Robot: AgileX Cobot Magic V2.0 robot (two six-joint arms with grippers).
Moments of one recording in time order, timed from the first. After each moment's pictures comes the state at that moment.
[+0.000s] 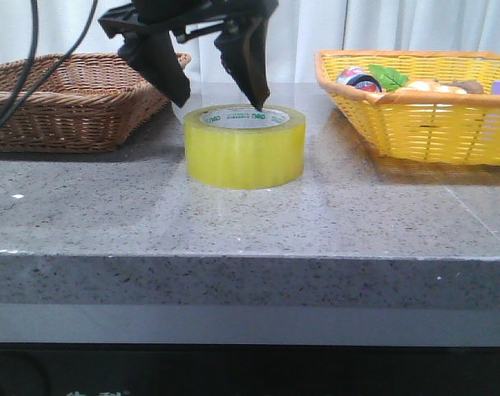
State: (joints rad) left arm -0.61 1.82 -1.62 -0.11 0.91 -0.06; right arm 0.15 0.34 -0.41 0.23 0.23 -0.13
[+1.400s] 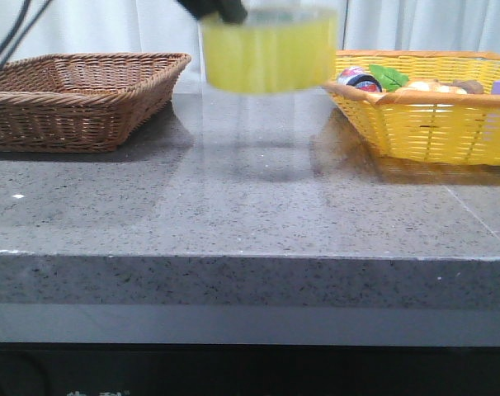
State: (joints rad) left arm -0.61 1.75 -1.78 -0.10 0.99 -0.06; right arm 0.15 0.34 -0.41 0.23 0.23 -0.13
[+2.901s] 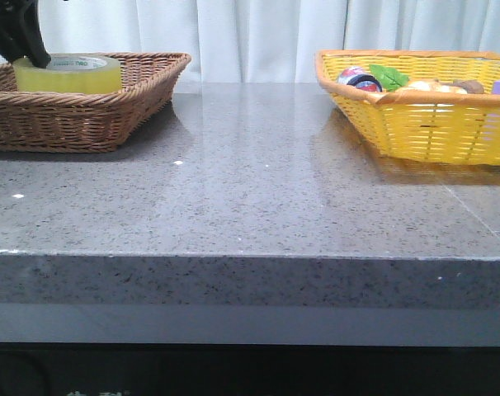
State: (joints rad) left arm -0.12 1.89 -1.80 -0.05 0.99 -0.06; right arm 0.15 0.34 -0.41 0.23 0.23 -0.13
